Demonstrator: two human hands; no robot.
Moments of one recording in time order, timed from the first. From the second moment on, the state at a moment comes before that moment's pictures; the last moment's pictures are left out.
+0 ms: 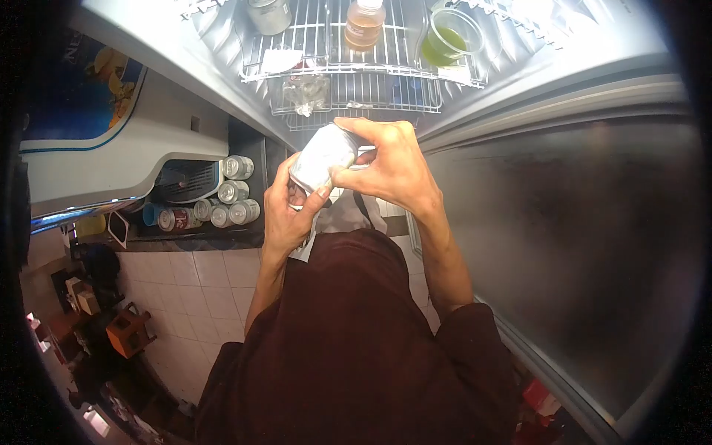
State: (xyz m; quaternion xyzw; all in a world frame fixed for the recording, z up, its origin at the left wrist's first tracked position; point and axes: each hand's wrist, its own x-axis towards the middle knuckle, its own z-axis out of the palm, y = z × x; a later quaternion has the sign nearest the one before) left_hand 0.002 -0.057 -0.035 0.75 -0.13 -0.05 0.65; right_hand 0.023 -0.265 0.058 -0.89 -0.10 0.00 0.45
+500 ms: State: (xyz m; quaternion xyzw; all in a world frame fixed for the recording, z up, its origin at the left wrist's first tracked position) left_hand -0.001 -0.045 -0.028 0.64 -0.12 -0.16 0.74; right_hand 0.018 -0.274 0.081 -0.86 -0.25 0.05 0.44
